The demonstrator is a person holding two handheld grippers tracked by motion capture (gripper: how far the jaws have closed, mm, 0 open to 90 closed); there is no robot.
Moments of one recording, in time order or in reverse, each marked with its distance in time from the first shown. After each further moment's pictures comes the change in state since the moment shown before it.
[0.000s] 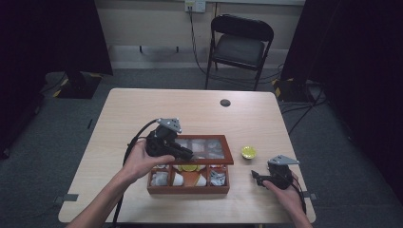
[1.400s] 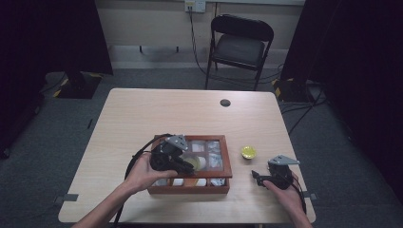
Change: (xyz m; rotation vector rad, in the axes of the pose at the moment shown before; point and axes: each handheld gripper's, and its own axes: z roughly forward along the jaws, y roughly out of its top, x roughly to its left) left arm -0.014 -0.022 0.031 0.115 0.004 0.063; right arm 0.000 0.000 0.000 0.002 -0.001 0.001
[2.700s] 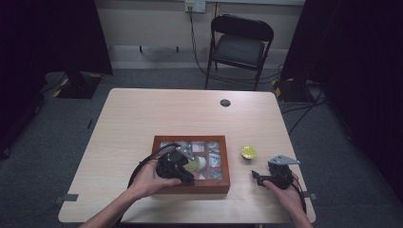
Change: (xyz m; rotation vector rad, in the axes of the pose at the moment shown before) left arm -0.001 -0.011 0.036 0.122 -0.002 -0.031; right arm 0.000 0.000 0.000 0.000 0.002 -0.001
